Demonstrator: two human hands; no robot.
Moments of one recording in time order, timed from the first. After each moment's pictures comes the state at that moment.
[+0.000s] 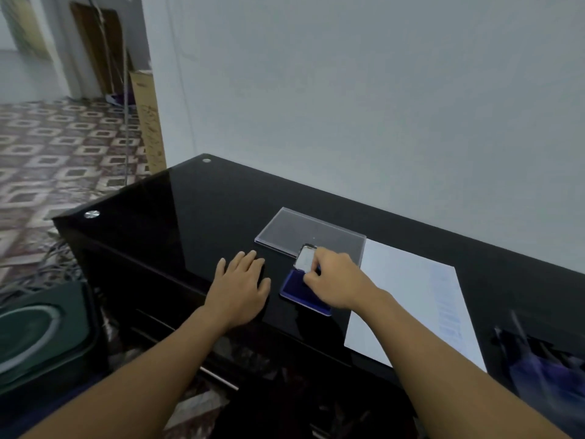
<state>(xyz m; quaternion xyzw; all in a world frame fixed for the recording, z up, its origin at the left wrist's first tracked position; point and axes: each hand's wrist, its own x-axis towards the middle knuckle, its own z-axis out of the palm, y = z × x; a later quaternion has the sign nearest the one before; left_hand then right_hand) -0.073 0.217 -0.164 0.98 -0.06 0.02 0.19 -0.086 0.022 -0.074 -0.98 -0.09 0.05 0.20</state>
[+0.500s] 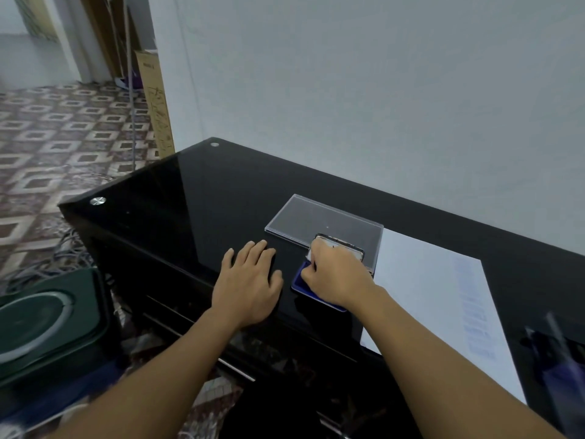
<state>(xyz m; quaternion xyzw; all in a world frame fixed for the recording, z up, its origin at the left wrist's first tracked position) -0.074 0.214 -0.177 0.98 -0.06 0.09 0.14 -0.066 0.042 -0.106 -0.99 -0.11 0.02 0.12</state>
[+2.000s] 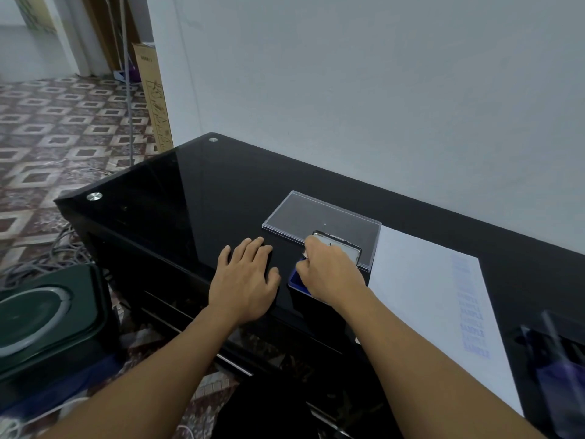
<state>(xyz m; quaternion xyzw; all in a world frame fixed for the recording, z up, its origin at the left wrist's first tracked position) -0.073 0.213 -0.182 0.98 -0.04 0.10 0.14 -0.064 0.051 -0.113 -0.98 -0.08 0.01 0.16</state>
